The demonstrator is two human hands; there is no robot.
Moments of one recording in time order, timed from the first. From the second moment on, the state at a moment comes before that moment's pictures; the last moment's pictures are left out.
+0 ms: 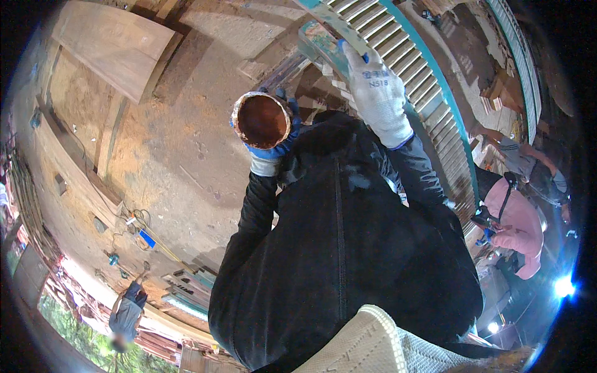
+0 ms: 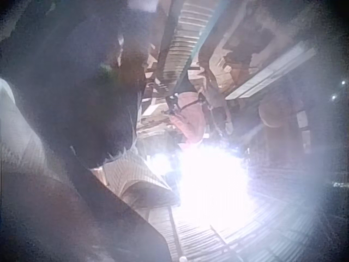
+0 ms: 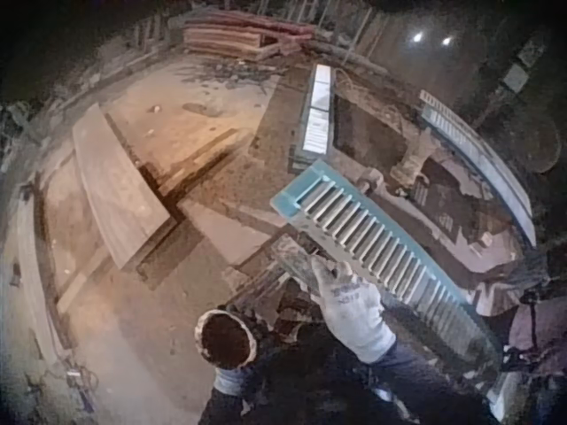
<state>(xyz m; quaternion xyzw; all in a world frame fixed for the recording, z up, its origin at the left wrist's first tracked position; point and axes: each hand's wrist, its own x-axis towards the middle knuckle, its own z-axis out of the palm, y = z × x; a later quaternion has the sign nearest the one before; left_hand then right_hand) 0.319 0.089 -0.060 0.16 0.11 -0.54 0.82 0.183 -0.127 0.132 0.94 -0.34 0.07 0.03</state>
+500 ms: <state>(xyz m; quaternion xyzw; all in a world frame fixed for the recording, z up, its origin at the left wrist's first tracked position) 0.312 0.090 -0.067 0.57 -0.20 -0.40 0.68 0.186 -0.109 0.109 0.93 -0.36 0.07 0.05</state>
